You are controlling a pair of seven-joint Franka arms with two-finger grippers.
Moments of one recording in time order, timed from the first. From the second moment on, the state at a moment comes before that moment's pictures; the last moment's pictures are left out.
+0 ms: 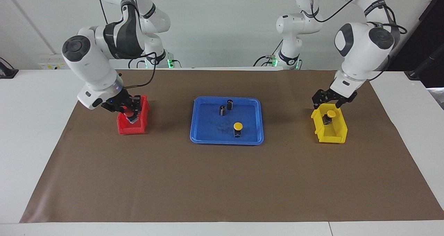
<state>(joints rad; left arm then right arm) -0.12 -0.02 -0.13 -1.94 -0.03 1.93 -0.23 -0.04 0.13 0.02 -1.79 0.03 1.79 -0.11</state>
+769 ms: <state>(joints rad) -0.50 0.27 -0.13 -1.82 -0.07 2.10 -0.66 -0.11 0.01 0.03 -2.16 0.09 2.13 -0.21</state>
